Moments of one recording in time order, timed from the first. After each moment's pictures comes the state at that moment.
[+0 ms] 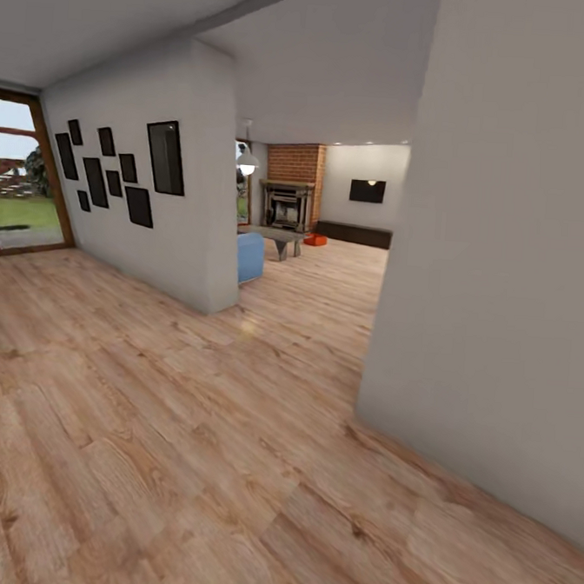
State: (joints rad) left arm 0.00 0.01 0.01 -0.08 0.24 -0.03 0.02; right arm -0.13 -0.03 0.44 0.03 -0.32 -0.20 -0.17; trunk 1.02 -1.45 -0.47
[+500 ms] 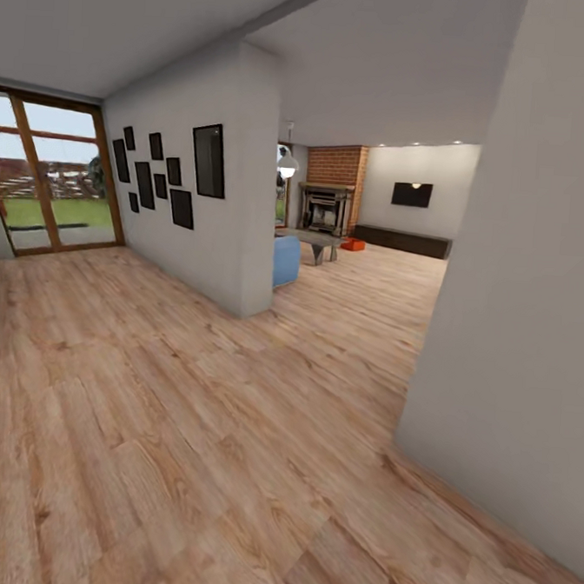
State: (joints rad) left arm 0.00 0.01 0.01 -0.08 0.24 -0.03 0.02; right arm -0.13 -0.03 0.44 0.03 -0.32 -0.20 -0.17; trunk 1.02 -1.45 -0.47
